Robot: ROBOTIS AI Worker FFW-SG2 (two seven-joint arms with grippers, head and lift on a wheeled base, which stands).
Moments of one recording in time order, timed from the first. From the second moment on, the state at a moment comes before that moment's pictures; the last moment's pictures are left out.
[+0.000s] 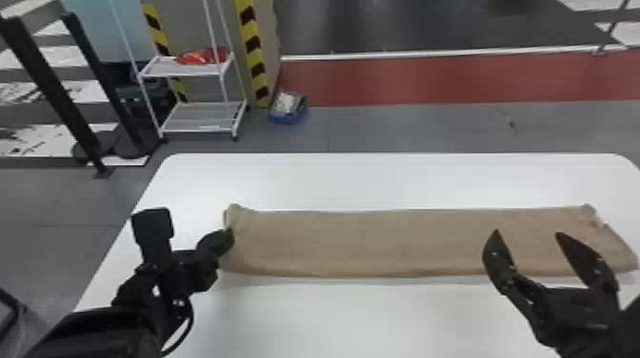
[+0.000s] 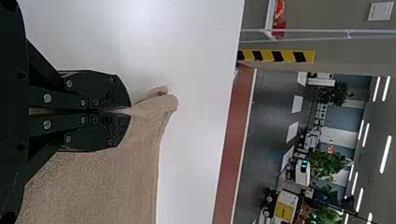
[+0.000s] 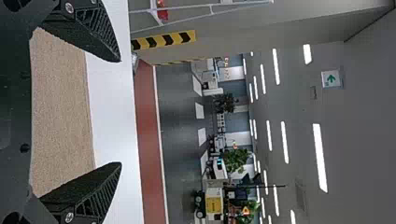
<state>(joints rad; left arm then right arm) 0.17 0.04 0.22 -1.89 0.11 0.65 -0.21 0.51 -0.02 -0.03 -2.03 -0.13 -0.02 0.08</state>
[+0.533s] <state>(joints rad) 0.21 0.00 -0.11 -2.27 0.17 0.89 0.02 0.51 -0.10 -0.21 -2.05 -0.20 0.10 -0.07</state>
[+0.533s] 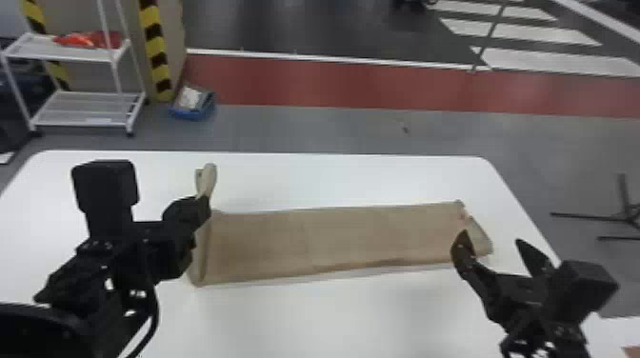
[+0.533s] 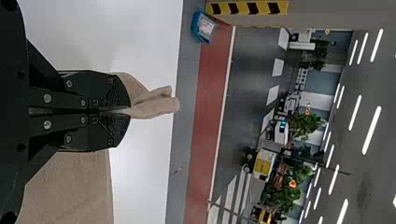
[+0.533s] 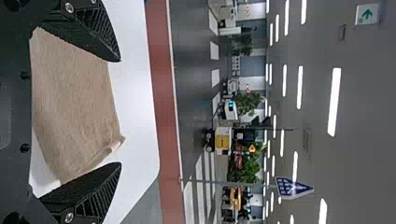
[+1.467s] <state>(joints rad) 0.05 0.00 -0.44 -1.84 0.07 0.60 0.15 0.36 -0.15 -0.29 -1.87 -0.29 0.22 -0.06</state>
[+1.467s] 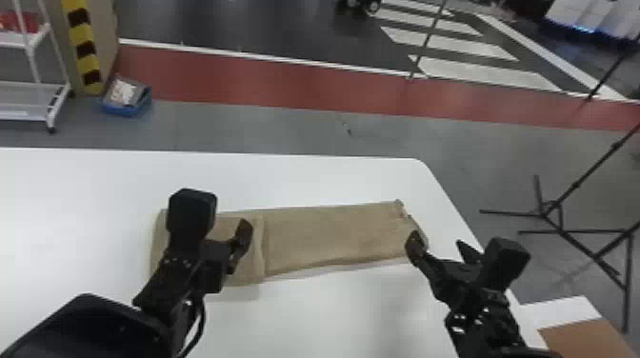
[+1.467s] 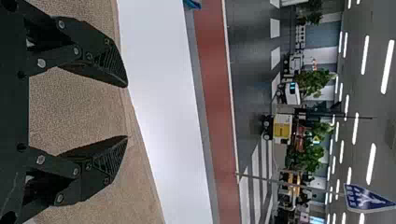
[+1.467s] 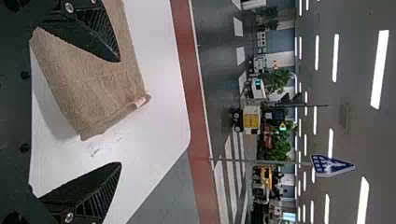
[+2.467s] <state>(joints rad) 0.34 0.04 -0.08 -1.94 0.01 0.04 0.11 0.22 -0.12 0.06 -1.81 -0.27 0.41 0.13</state>
